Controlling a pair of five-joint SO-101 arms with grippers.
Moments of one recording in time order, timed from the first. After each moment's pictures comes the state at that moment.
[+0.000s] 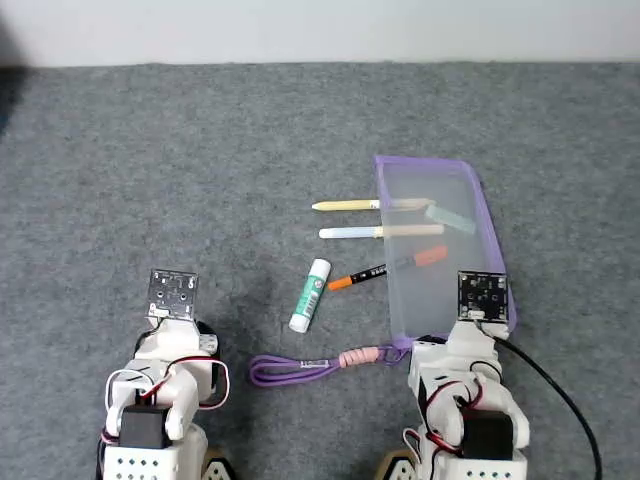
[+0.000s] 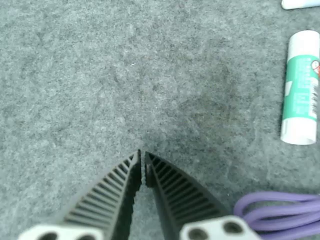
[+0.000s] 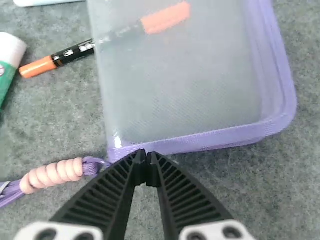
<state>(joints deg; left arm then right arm) -1.6 -102.4 97.1 69.4 2.0 -0.7 -103.9 86.2 79.7 -3.9</state>
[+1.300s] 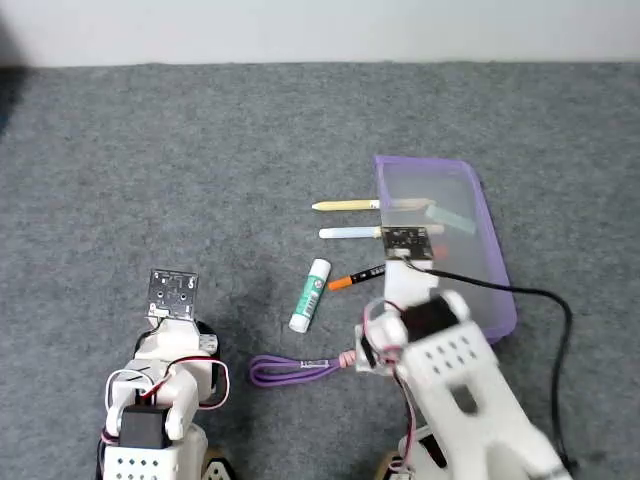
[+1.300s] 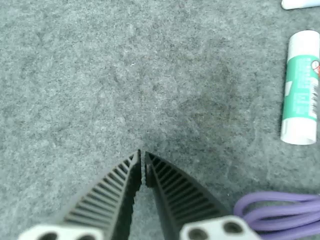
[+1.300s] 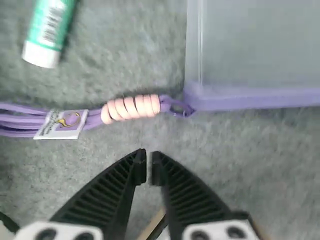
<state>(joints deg) -1.6 -102.4 97.1 69.4 2.0 -26.0 -40.2 52.0 83.1 -25.1</state>
